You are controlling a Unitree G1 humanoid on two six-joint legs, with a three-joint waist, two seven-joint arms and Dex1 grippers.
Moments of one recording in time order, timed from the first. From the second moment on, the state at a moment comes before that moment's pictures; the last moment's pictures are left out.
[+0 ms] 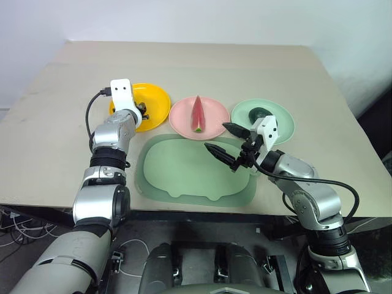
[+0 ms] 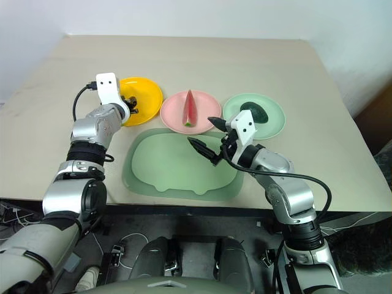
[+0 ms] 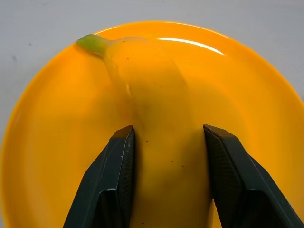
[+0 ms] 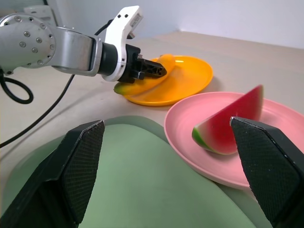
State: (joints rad) left arm -1.03 0.29 0.22 0.81 -0.18 0.47 0.00; right arm -0.34 -0.38 0.05 -0.32 0.44 0.49 0.60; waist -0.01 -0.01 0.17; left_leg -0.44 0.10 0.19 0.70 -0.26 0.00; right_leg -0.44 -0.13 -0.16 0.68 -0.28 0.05
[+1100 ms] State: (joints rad) left arm -0.15 0.39 0.05 -0.27 -0.44 0.18 -0.71; right arm -0.28 -0.39 -0.03 -0.28 0.43 0.40 0.64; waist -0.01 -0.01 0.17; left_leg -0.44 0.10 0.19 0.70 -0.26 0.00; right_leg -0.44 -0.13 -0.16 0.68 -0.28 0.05
